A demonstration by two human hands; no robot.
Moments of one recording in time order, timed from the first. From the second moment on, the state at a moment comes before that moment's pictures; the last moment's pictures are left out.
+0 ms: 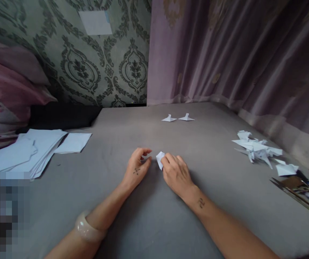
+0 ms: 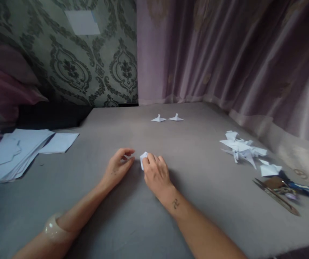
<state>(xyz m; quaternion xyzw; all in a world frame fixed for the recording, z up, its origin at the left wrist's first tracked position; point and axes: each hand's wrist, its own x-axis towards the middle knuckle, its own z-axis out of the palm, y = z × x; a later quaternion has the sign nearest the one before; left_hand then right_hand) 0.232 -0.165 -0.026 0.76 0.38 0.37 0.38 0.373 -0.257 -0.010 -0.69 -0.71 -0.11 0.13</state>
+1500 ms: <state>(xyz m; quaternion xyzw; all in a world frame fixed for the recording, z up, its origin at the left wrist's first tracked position) 0.251 -0.154 -0.028 0.85 0.39 0.21 0.29 0.394 -0.235 -0.031 -0.78 -0.55 0.12 0.27</state>
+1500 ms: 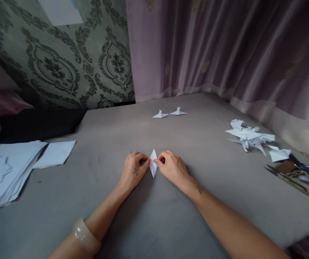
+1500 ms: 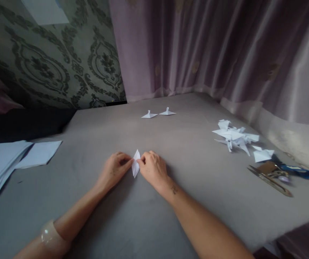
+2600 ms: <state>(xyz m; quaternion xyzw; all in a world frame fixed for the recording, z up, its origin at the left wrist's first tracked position) 0.217 -0.130 -0.031 0.95 0.19 0.17 0.21 0.397 -0.258 -0.004 -0.67 -0.73 0.04 0.06</state>
